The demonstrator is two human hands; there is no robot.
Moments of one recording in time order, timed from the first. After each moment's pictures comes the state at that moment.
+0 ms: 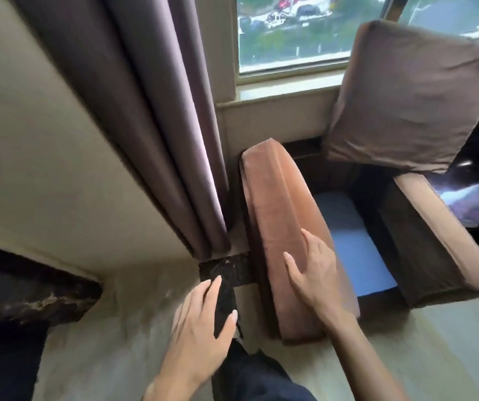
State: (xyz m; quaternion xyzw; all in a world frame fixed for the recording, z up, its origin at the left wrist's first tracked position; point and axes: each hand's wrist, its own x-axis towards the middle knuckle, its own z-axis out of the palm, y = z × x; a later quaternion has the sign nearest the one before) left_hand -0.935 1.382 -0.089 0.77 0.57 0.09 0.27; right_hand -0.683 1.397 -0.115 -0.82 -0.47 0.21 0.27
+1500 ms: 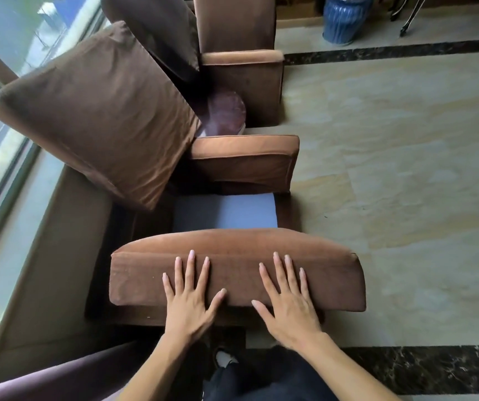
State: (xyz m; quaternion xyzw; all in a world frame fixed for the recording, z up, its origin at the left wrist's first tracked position) left_hand -0.682 1.767 -0.214 0.99 -0.07 -0.13 0.08; right_hand -0.718 1.514 -0.200 -0.98 -0.06 0.14 0.10
